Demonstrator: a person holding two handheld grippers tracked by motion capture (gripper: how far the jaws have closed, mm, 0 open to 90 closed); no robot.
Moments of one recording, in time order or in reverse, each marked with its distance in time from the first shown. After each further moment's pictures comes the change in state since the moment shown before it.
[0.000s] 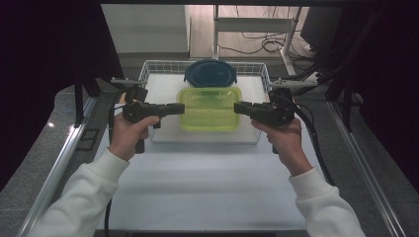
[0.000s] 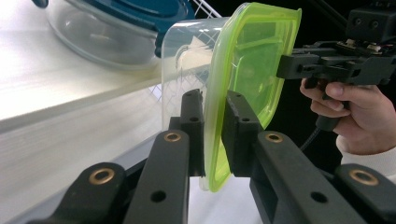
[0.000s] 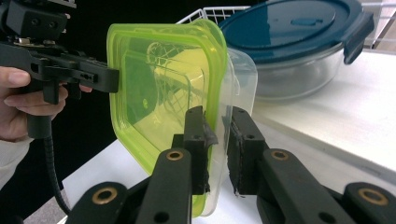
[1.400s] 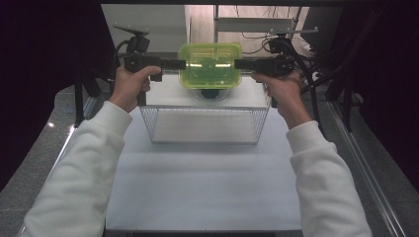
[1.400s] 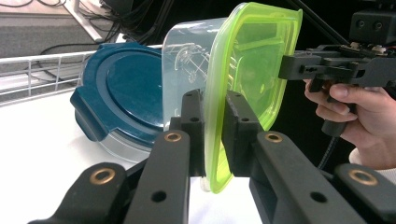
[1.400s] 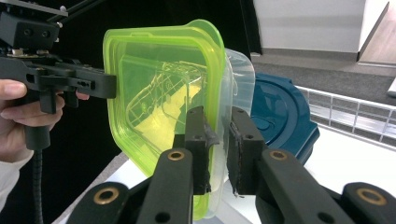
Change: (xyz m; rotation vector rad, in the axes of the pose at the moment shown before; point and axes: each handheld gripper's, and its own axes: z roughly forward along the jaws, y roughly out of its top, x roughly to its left) left arm 0.026 0.104 0.010 0.003 0.018 -0.004; right arm -0.035 0.098 0.020 -0.005 -0.026 0.062
